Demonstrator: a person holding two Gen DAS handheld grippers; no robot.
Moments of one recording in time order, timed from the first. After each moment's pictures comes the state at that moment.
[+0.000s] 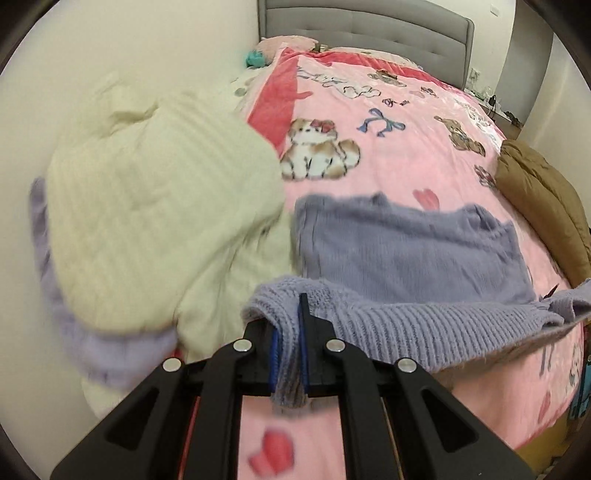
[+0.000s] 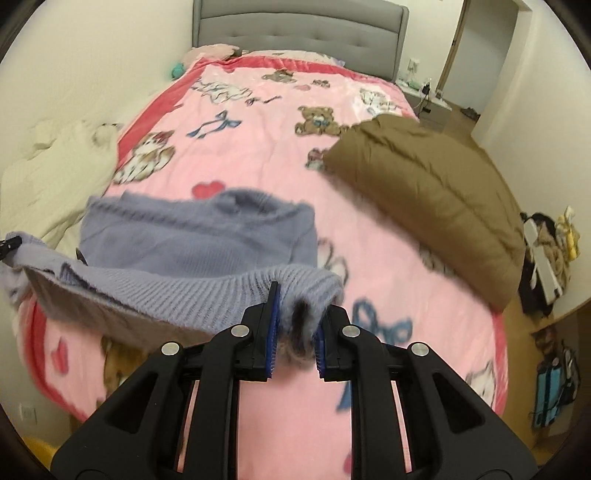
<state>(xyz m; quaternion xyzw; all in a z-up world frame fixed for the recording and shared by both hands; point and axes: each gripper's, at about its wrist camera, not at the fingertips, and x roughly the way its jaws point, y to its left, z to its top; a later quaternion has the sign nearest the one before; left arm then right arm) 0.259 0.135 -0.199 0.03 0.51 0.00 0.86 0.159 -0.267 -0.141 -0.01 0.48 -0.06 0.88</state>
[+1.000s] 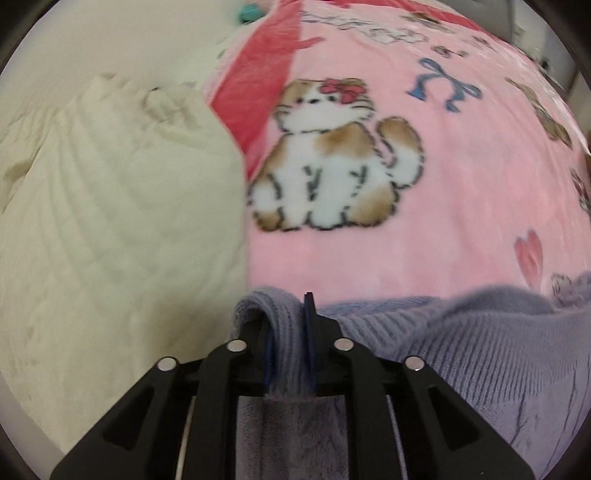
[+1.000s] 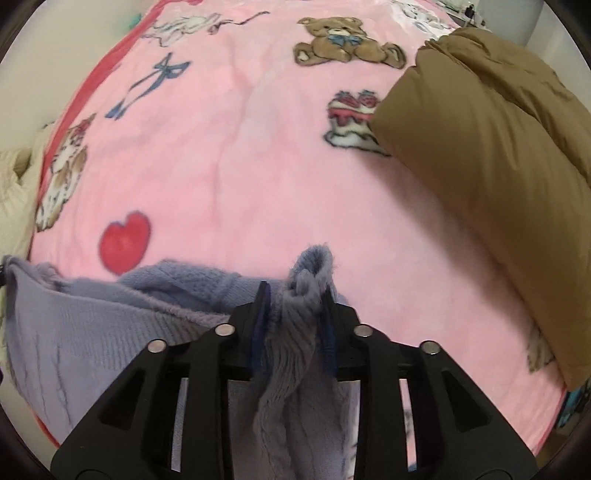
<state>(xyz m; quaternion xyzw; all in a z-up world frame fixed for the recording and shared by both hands) 0.491 0.083 -0.338 0.09 0.59 0.05 0.80 0.446 -0.320 -0.335 0.07 0.60 -0.02 0.80</state>
